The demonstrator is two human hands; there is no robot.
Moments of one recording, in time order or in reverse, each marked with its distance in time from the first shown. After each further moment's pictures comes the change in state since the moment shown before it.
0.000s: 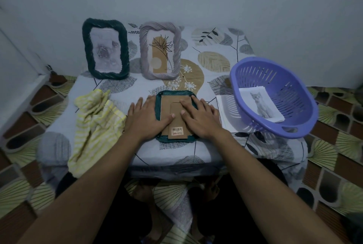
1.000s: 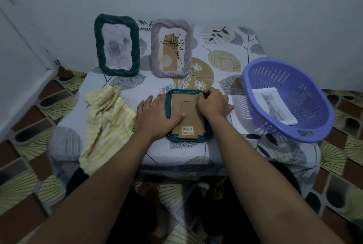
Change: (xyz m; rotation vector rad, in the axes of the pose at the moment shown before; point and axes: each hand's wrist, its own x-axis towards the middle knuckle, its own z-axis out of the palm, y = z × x) left_hand 0.003 -0.004 0.006 0.006 0.094 0.018; right_hand 0.042 -0.025 -0.013 0.274 0.394 0.436
